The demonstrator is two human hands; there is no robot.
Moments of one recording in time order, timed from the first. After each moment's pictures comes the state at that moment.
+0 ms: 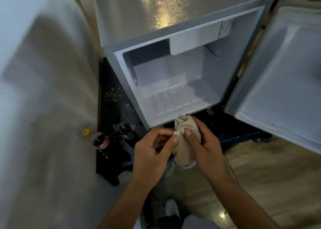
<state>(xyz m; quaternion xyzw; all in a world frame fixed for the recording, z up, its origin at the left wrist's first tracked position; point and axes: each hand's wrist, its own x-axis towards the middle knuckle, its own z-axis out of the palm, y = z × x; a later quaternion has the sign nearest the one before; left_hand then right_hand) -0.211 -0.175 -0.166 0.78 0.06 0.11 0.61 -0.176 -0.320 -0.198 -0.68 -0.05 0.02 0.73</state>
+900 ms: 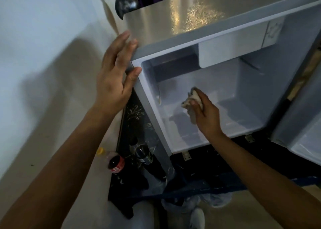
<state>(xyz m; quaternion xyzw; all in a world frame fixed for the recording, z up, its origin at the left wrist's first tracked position) -0.035 -0.021 -0.110 0.89 -0.18 0.42 0.09 0.040 -0.238 -0.301 -0.69 -0.14 -0.10 0.70</state>
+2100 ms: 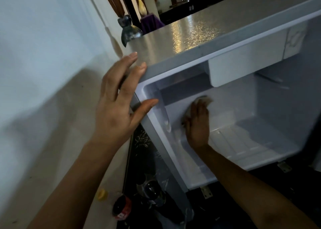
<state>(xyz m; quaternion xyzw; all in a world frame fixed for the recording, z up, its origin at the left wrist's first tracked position) -0.024 -0.017 -0.113 0.84 -0.24 0.48 -0.01 0.159 -0.134 -0.382 -0.83 -0.15 -0.30 0.44</state>
